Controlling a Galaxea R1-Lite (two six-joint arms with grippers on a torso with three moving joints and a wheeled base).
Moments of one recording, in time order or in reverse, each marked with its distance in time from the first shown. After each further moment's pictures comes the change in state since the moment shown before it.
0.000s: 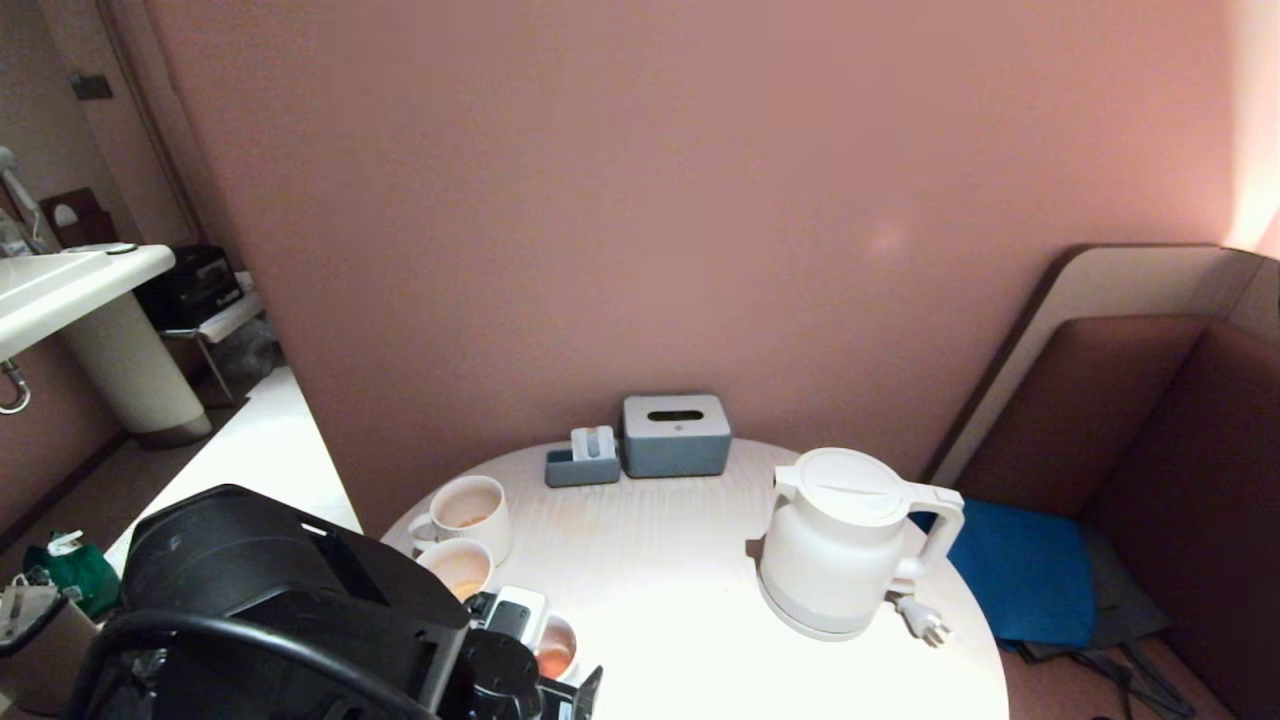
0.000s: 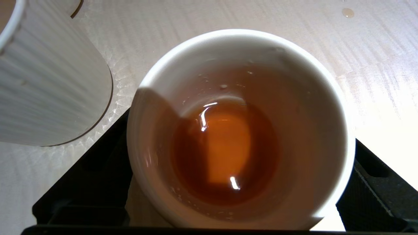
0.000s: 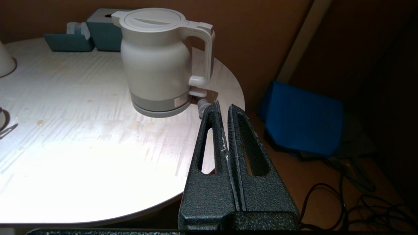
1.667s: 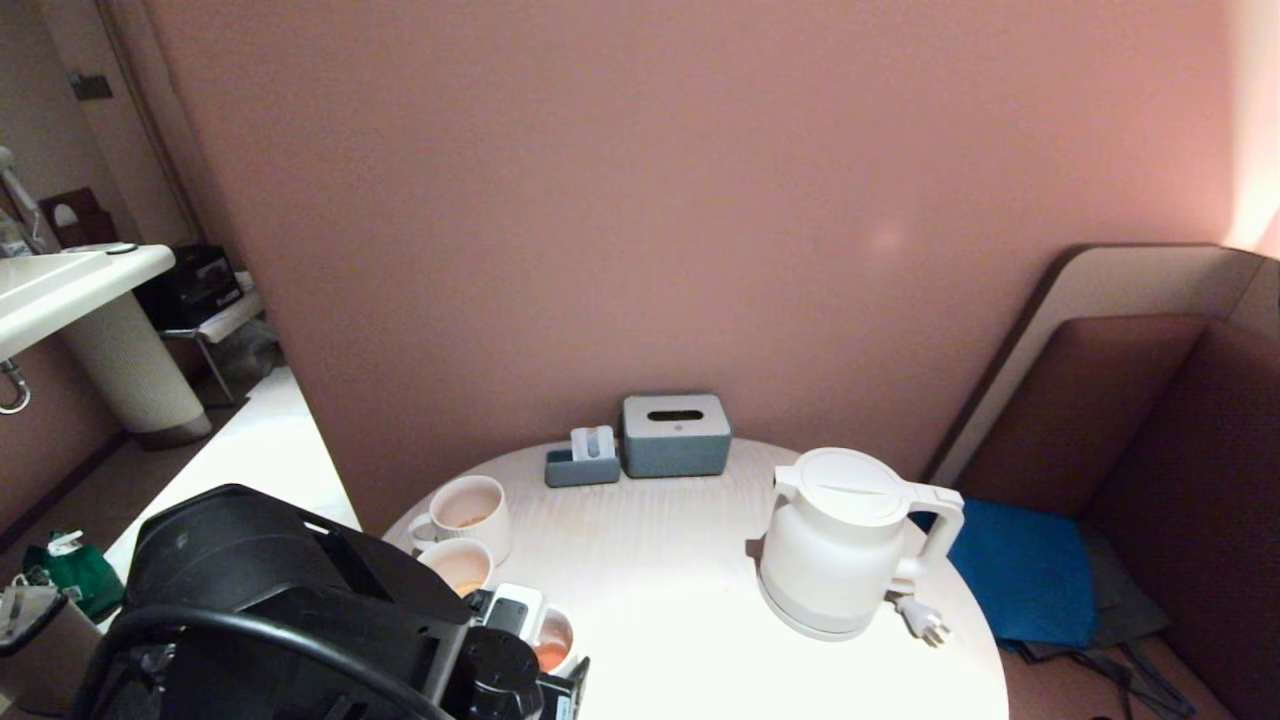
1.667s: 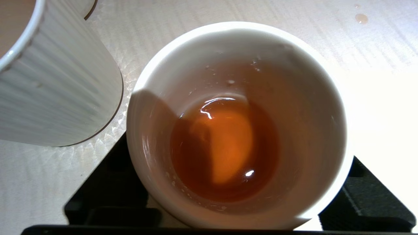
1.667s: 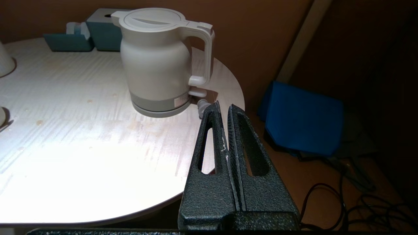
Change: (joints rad) left arm 0.009 0.007 -0.008 0.000 0.030 0.000; right arm 0.000 0.000 0.000 0.000 0.000 0.000
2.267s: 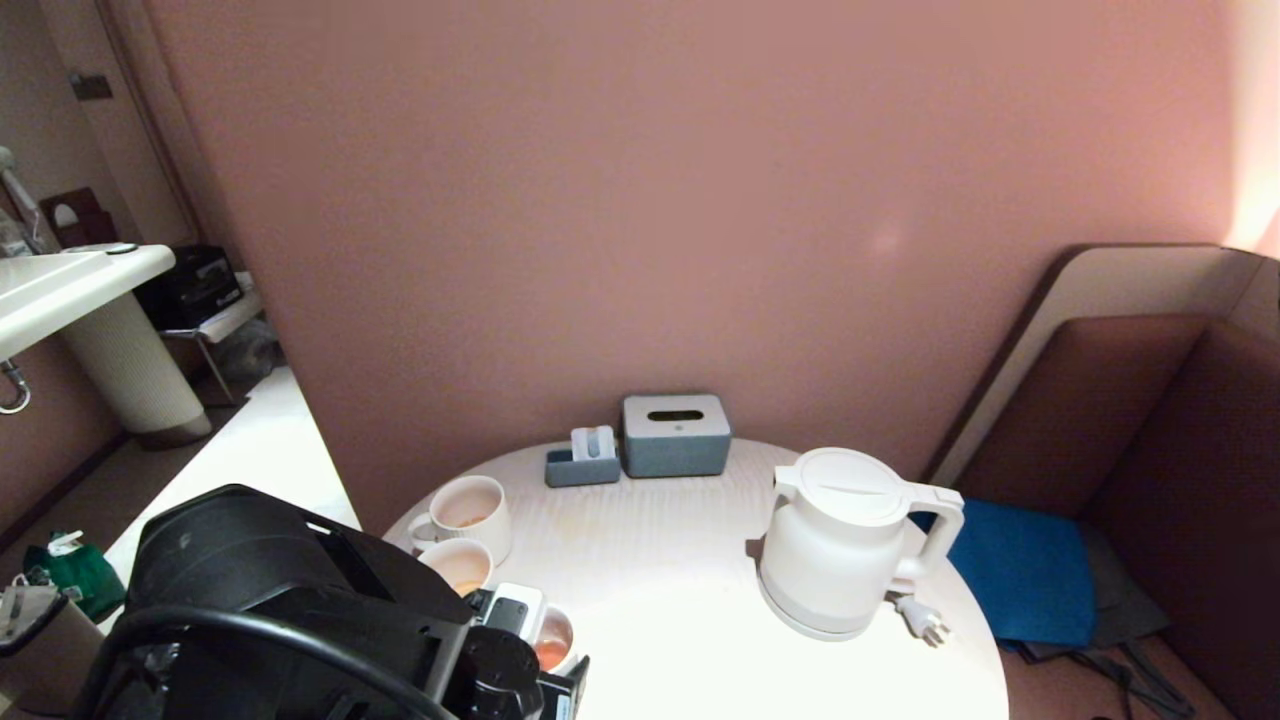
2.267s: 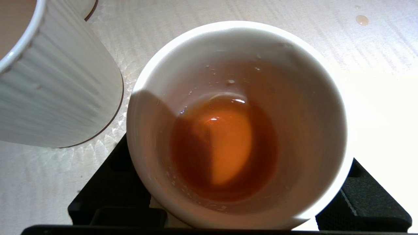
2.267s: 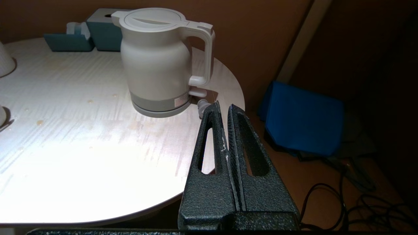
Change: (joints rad) left arm 0.000 0.002 -0.003 0.000 -0.001 -0.002; right arm 0.000 0.000 0.000 0.000 0.000 0.000
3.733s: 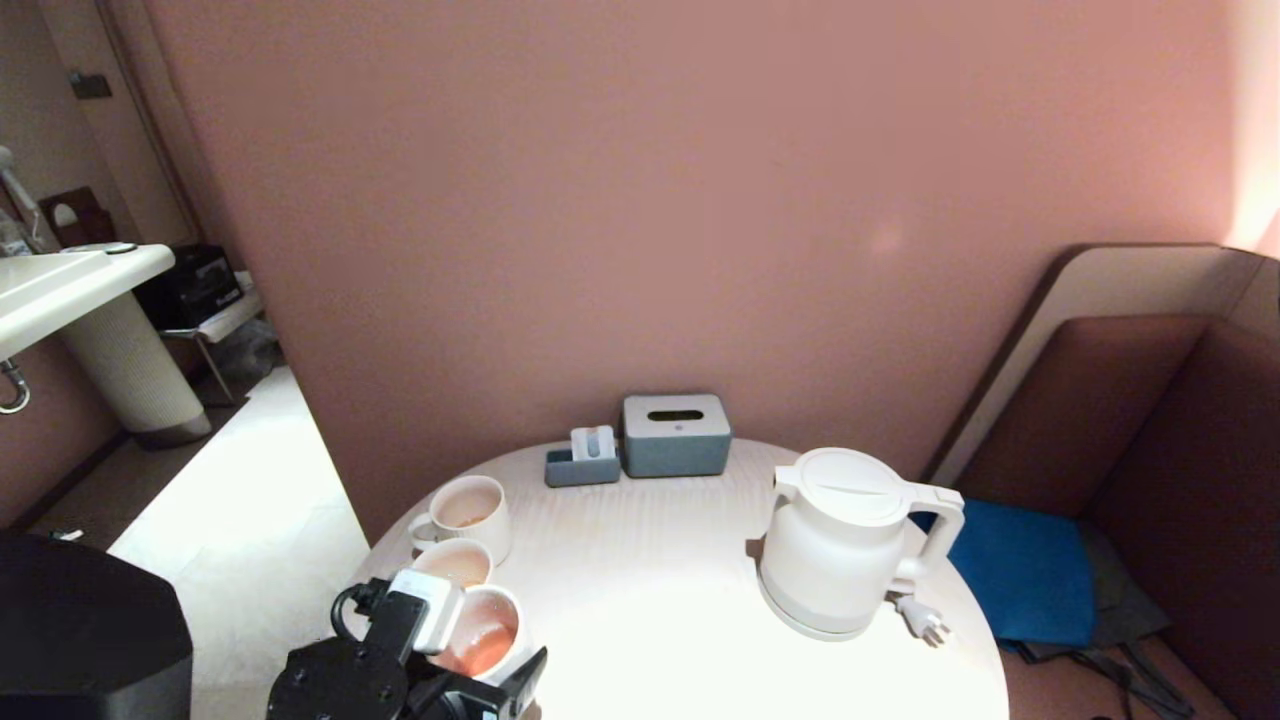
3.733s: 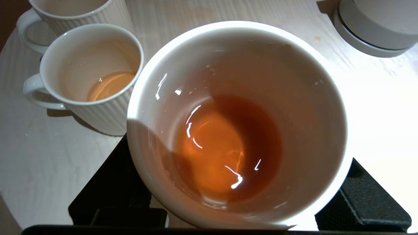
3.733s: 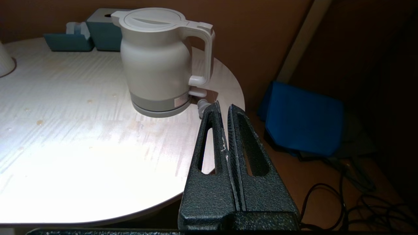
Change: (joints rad) left arm -0.026 -0.419 0.280 0.000 -0.010 0.024; right arm 0.000 0.000 0.000 0.000 0.000 0.000
